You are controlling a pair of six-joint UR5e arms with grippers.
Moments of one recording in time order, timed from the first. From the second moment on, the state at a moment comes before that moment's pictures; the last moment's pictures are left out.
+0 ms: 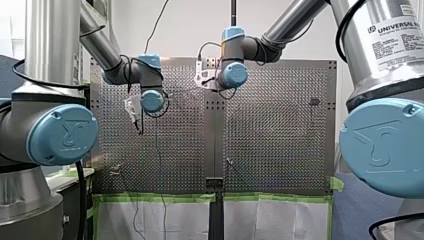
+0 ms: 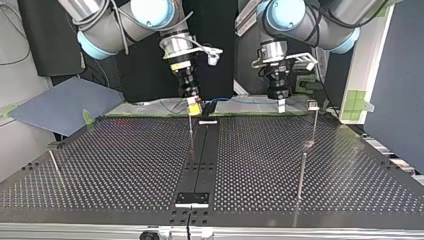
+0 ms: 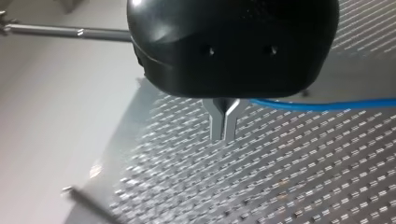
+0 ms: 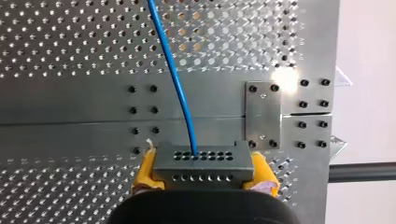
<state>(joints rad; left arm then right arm) -0.35 -1.59 -2.16 -2.35 -2.08 -1.82 2.39 -1.29 1.62 -0.38 1.74 1.60</state>
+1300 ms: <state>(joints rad) -0.17 -1.42 -1.86 -2.68 -2.00 -1.91 2.36 -1.24 1.30 -0.15 1.65 1.60</state>
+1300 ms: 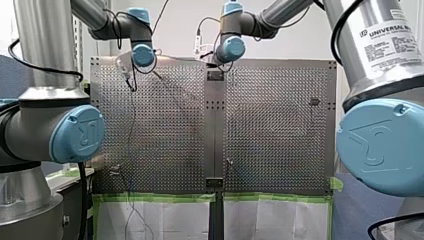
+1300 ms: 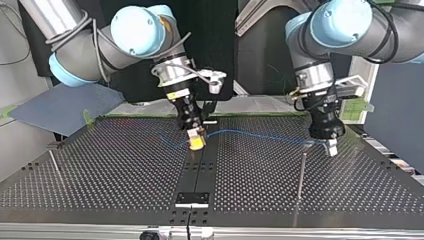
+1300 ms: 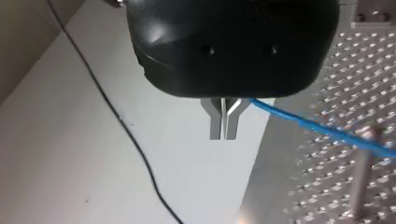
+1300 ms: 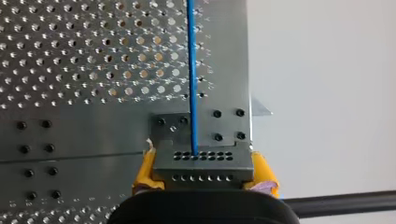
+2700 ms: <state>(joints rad) 0.03 -1.65 -1.65 -2.84 -1.74 -1.95 2.37 -1.09 1.14 -0.14 1.62 1.60</state>
